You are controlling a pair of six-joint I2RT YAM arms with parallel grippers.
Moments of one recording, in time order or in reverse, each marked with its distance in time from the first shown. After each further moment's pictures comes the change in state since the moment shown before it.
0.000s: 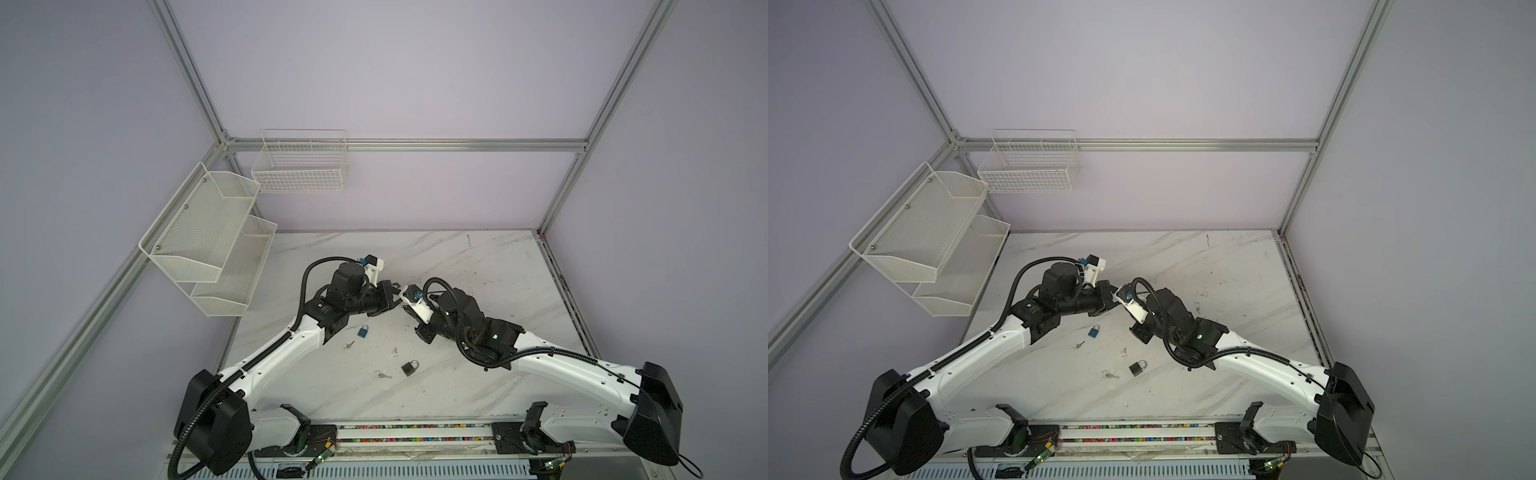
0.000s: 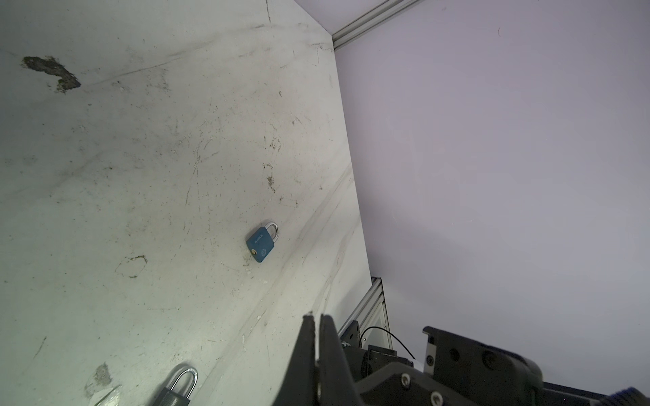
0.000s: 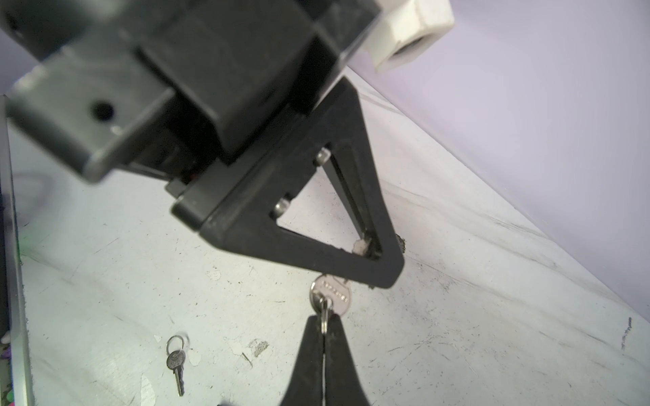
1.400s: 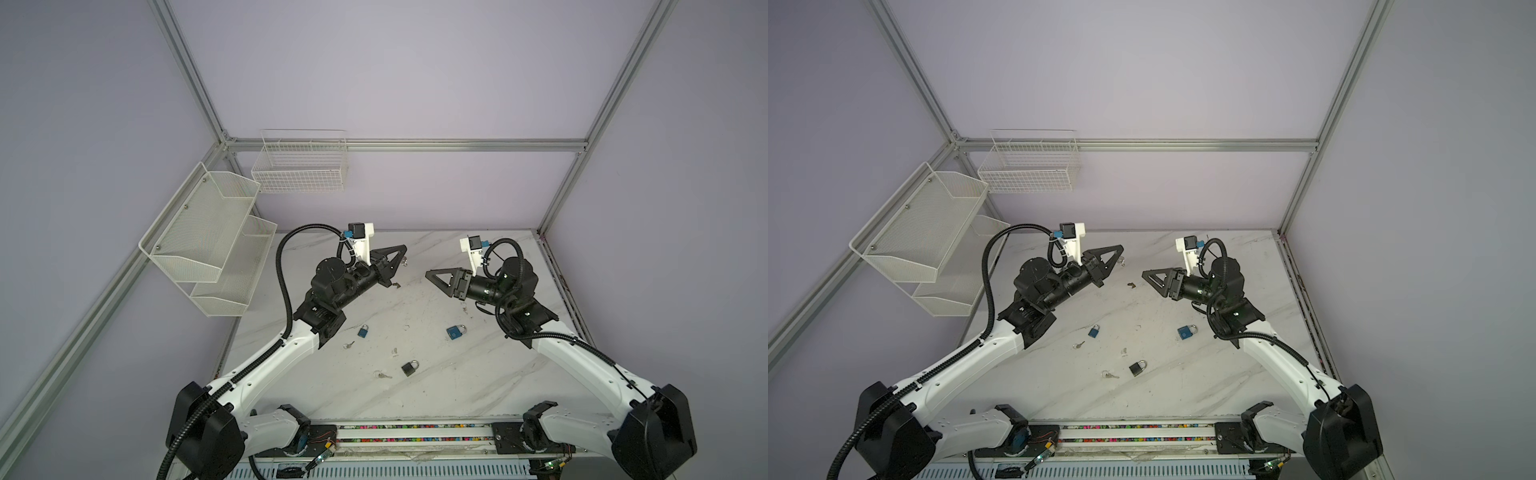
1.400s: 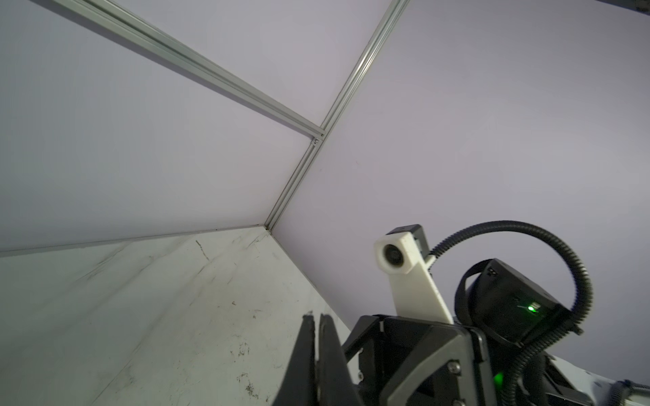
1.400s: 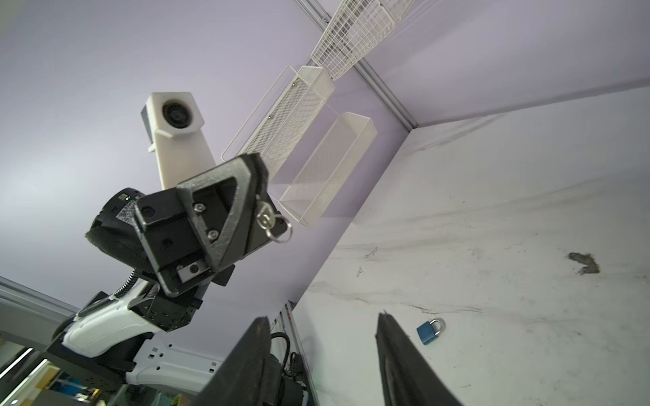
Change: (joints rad) left arm -0.022 -0.059 -0.001 0.575 -0.161 0.304; right arm -0.488 -0.033 -0.082 0.510 -0.826 1.027
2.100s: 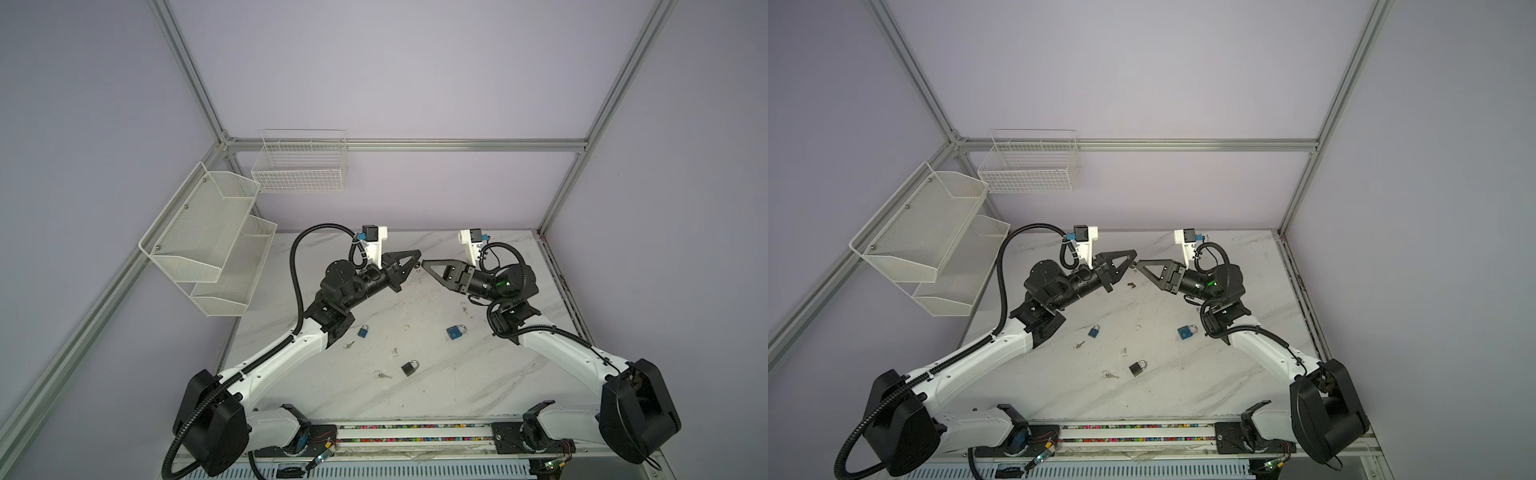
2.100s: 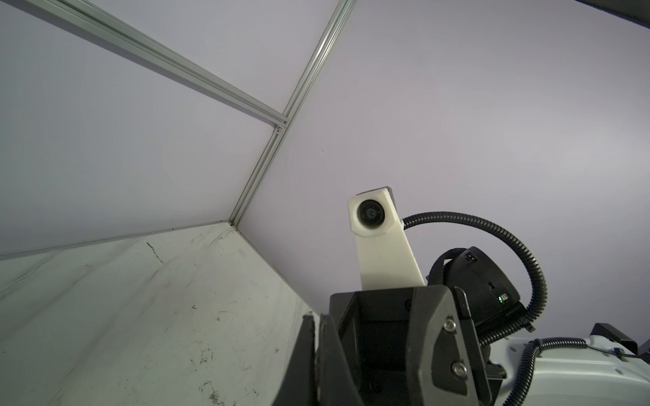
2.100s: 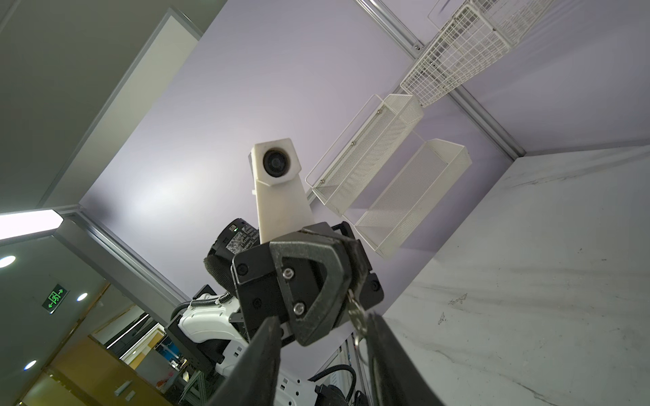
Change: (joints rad) left arm -0.052 0.051 0.001 0.088 0.054 -0.025; right arm 0.027 0.095 -0.022 0.482 -0.061 0.272
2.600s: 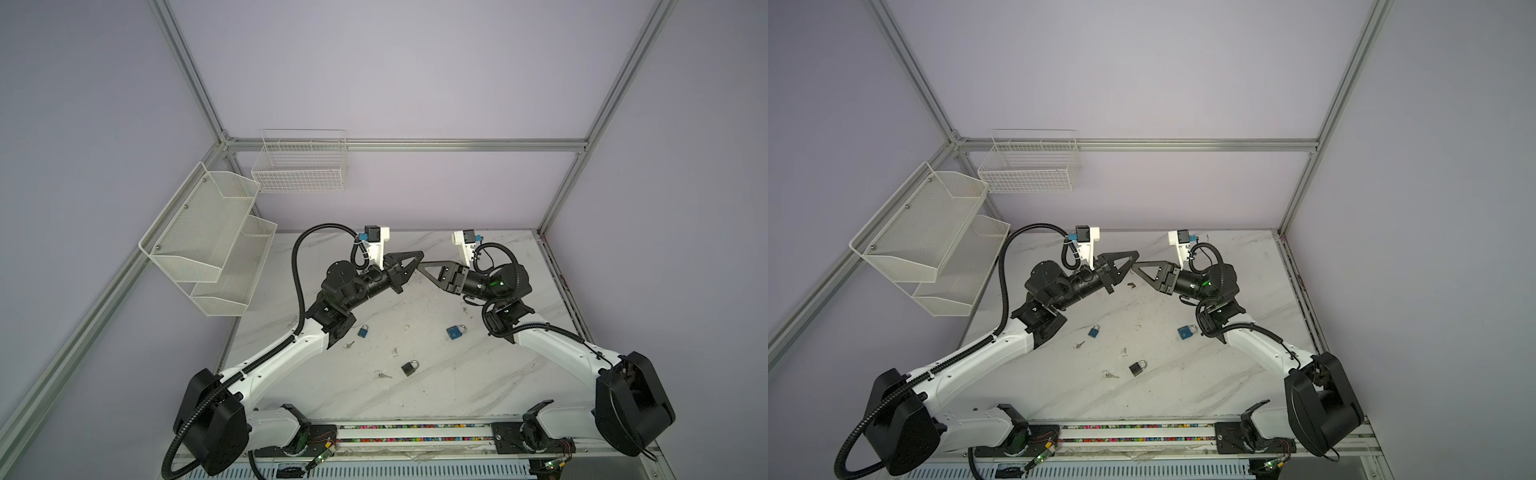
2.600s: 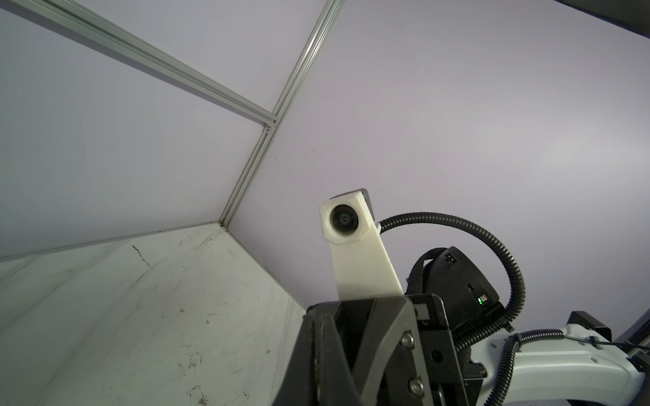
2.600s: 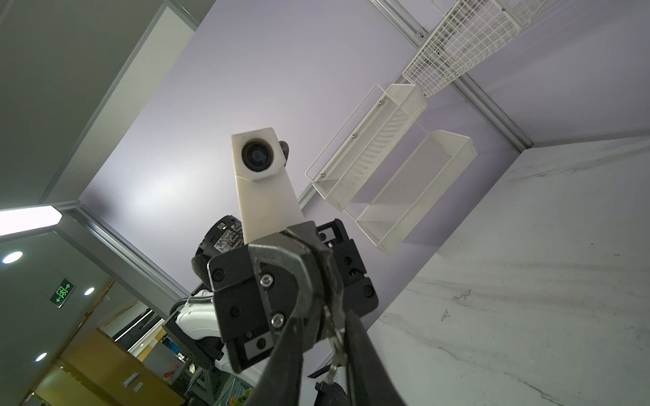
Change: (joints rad) left arm -0.013 0.004 0.001 0.018 0.016 -0.007; right arm 0.021 0.032 0.008 0.021 0.002 -0.001
